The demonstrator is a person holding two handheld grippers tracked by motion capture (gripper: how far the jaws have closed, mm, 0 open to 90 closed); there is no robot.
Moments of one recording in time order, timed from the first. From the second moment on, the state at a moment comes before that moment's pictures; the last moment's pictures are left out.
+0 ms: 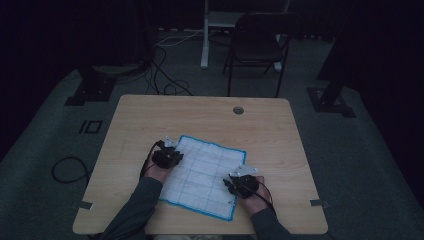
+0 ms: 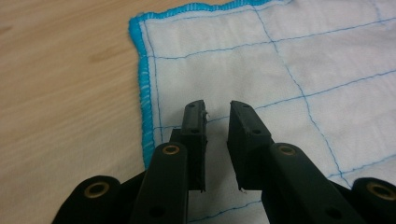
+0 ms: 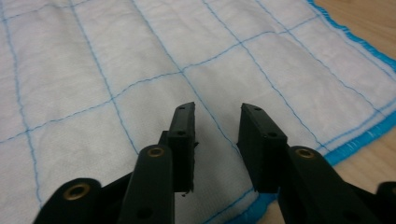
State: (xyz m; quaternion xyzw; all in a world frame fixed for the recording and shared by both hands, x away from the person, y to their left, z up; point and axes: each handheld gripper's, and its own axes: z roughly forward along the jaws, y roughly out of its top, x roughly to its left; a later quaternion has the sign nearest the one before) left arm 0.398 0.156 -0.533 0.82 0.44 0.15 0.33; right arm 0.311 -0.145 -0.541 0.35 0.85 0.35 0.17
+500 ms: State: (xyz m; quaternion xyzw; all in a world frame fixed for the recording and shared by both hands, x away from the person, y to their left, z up) left arm 0.373 0.174 -0.530 0.81 0.46 0.17 0.33; right arm 0.338 -0.153 -0.542 0.36 0.84 0.36 0.18
